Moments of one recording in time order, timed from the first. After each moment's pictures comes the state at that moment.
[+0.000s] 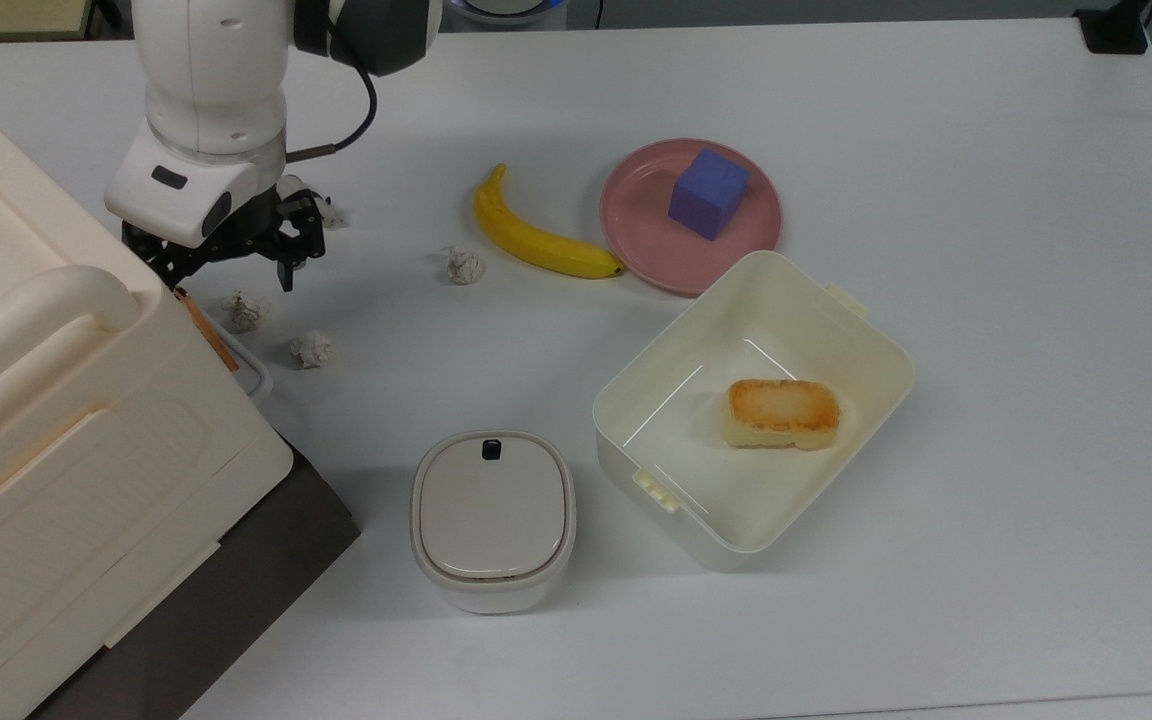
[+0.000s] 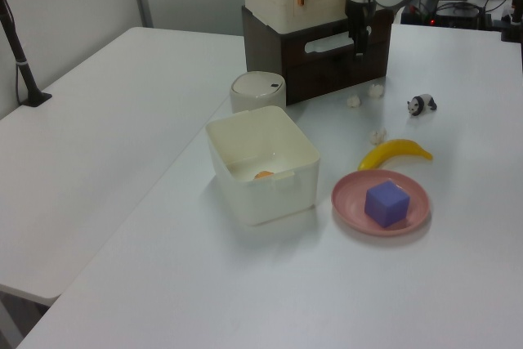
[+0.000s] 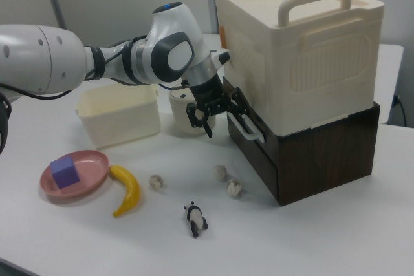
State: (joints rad) arm -0.23 0.36 0.02 -1.60 -0.28 2.15 -0.52
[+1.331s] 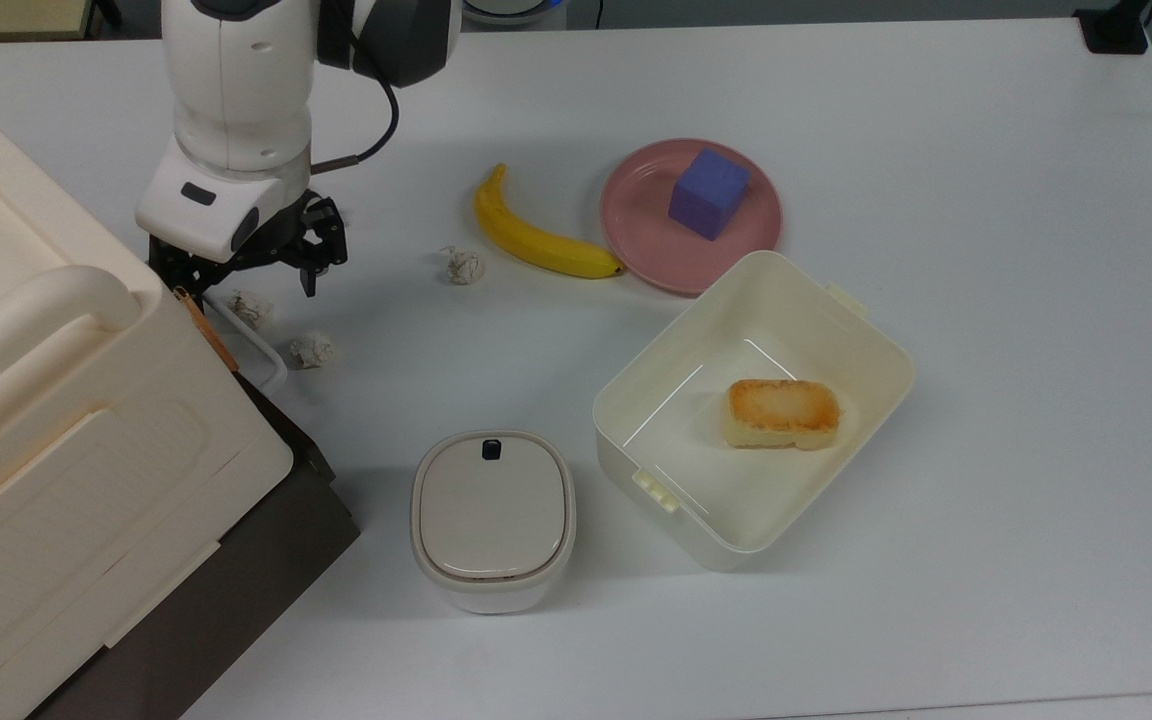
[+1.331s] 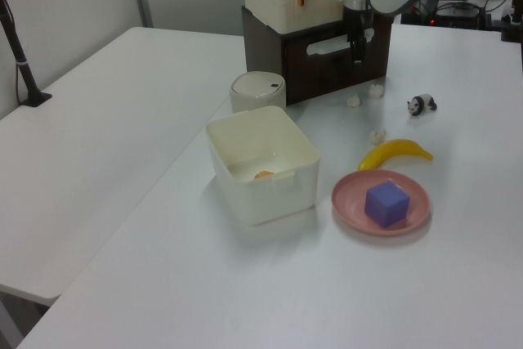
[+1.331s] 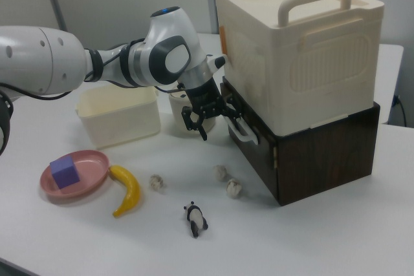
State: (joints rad) arm -0.22 0.37 0.03 -1.61 -0.29 2.14 -0.50
